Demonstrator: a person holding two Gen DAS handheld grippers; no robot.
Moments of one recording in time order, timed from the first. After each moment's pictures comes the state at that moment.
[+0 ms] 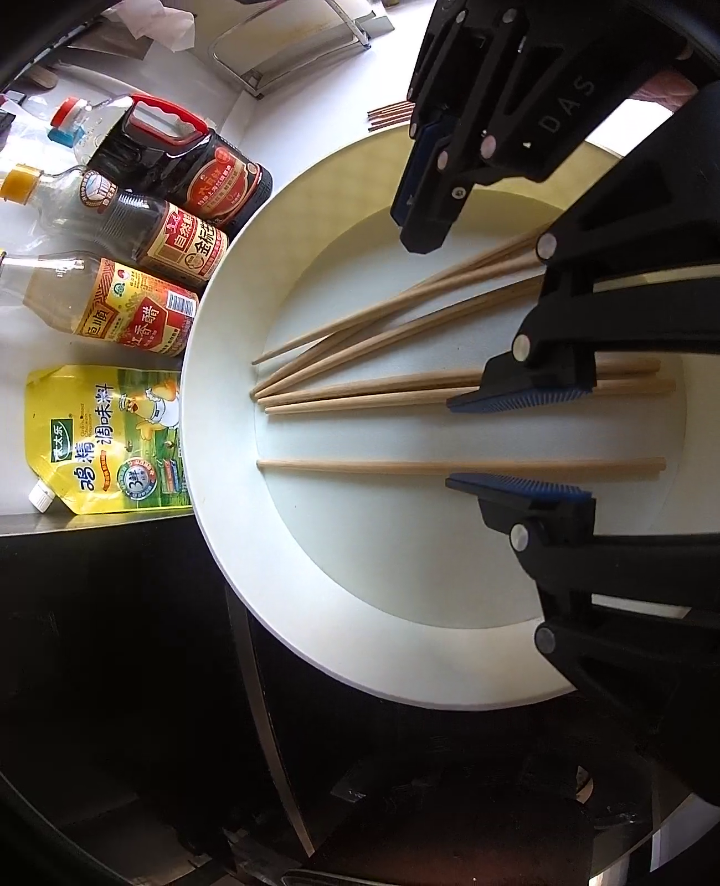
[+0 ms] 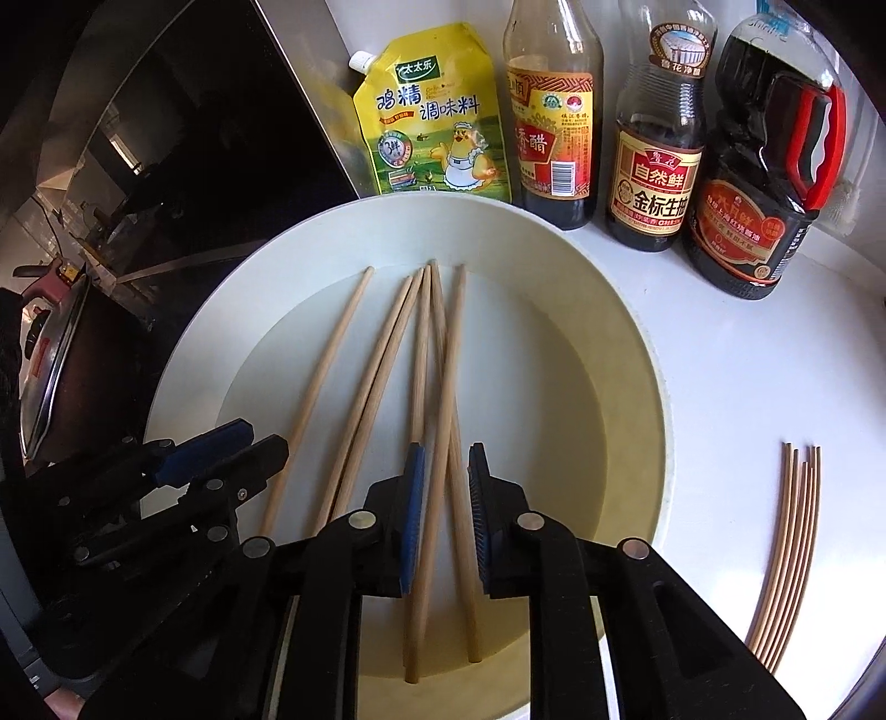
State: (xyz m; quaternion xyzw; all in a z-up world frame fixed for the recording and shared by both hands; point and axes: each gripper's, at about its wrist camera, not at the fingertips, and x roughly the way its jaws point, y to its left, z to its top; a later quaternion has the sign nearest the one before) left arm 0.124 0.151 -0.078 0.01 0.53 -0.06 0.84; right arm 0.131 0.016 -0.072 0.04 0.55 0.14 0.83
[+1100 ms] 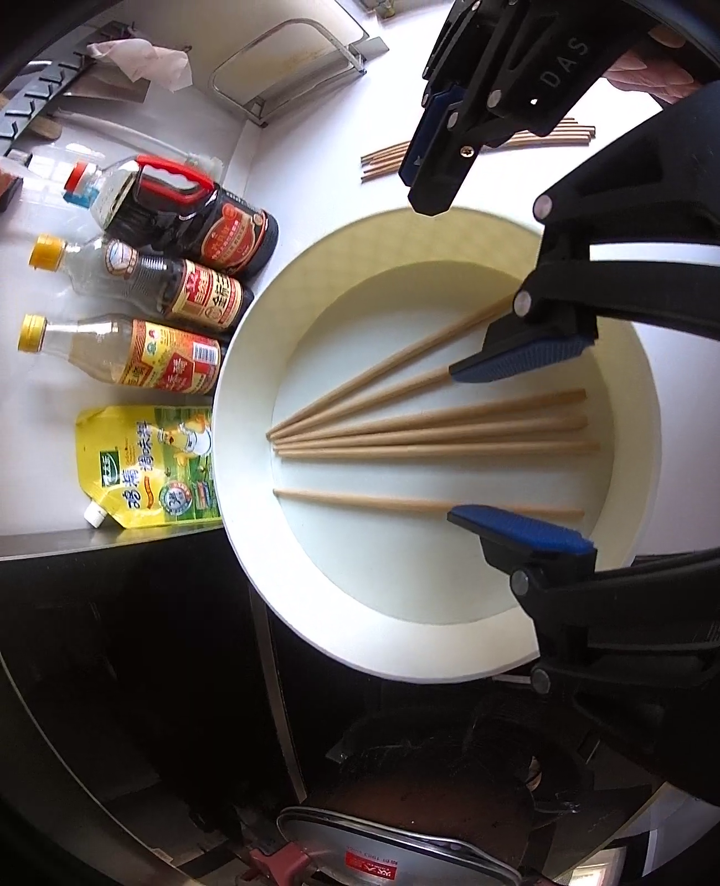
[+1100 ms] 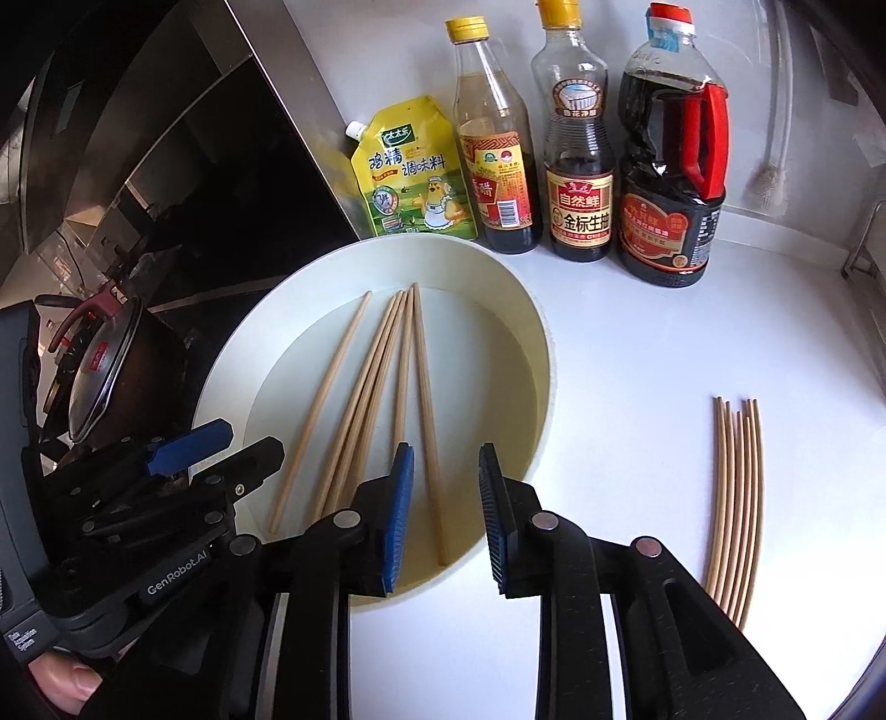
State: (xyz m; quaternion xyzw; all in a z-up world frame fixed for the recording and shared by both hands) left arm 0.071 0.123 -0.038 0.02 0.50 -0.06 0.86; right arm 0.068 -0.040 -0.025 0.07 0.50 0.13 0.85
